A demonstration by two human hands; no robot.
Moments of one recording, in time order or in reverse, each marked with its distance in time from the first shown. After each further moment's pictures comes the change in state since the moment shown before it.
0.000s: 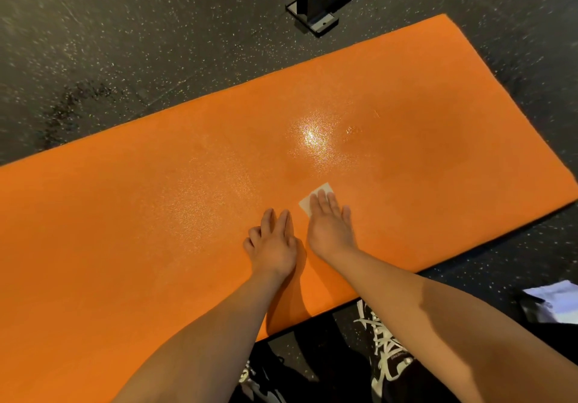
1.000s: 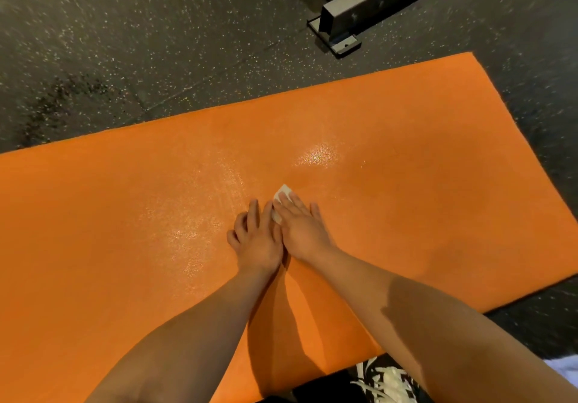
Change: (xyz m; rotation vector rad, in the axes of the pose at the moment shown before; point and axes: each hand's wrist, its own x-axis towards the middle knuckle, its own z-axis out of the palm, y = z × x) left_hand 0.089 -0.007 -0.018 -0.116 0.128 -0.039; right_hand 0.083 -0.051 -0.025 -0.006 -0.077 -0.347
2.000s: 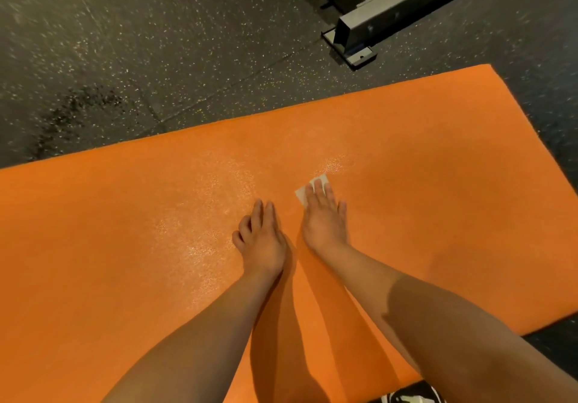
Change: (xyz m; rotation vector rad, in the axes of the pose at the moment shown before) left_hand 0.038 -0.012 -0.015 -0.016 0.067 -0.001; right_hand 0.045 0.003 -0.009 -0.017 0.185 0.289
